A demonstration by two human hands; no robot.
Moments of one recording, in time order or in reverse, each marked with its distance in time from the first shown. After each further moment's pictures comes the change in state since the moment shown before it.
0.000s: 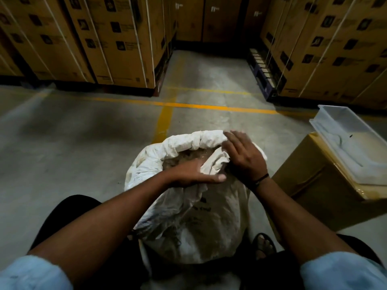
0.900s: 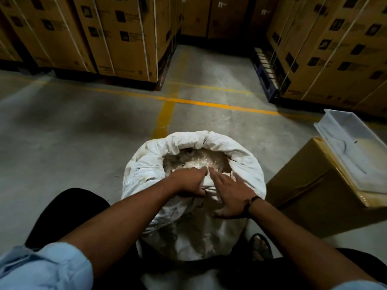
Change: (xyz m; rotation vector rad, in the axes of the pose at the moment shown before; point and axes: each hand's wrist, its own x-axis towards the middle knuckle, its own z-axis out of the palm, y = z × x) left_hand 0.012 -0.048 0.025 0.725 -0.012 -0.166; right_hand -0.046 -0.050 0.002 0.157 -1.061 0.059
